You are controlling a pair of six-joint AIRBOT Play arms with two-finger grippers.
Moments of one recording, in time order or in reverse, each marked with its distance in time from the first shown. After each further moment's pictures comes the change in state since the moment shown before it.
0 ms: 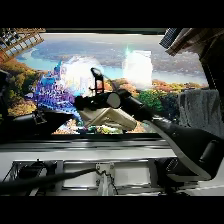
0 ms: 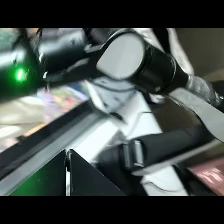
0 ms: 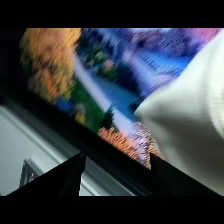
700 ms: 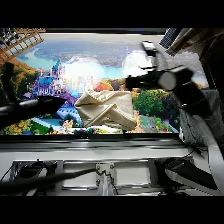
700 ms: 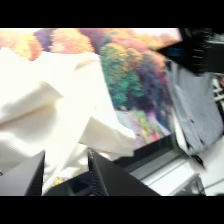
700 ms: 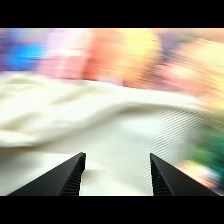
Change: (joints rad) left arm 0.000 -0.195 -0.005 0.257 0.216 -0.041; right arm -0.509 0.341 -0.096 -0.475 0.410 -0.048
